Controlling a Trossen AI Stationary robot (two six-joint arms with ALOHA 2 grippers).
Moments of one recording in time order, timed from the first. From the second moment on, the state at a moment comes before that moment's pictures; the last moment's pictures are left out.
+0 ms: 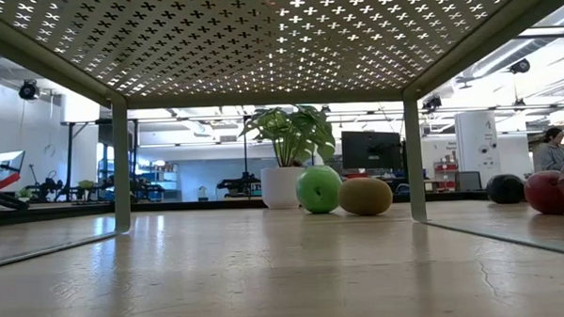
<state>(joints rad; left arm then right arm) -0.45 0.92 1.22 -0.87 -0.67 -0.18 0.84 1.57 0.85 -1.03 -0.18 1.70</state>
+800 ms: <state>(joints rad) -0.45 0.92 1.22 -0.87 -0.67 -0.18 0.84 1.60 0.84 -1.05 -0.19 1.66</state>
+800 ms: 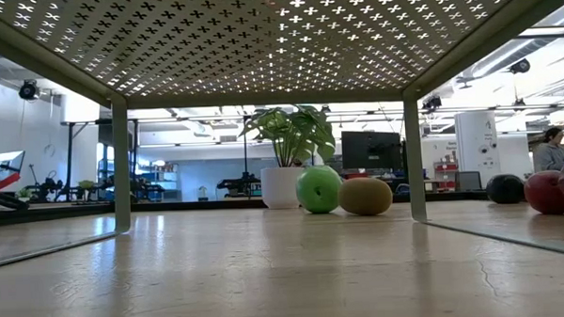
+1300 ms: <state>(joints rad) -0.45 0.92 1.22 -0.87 -0.67 -0.18 0.84 1.35 0.84 -1.23 -0.15 1.68</state>
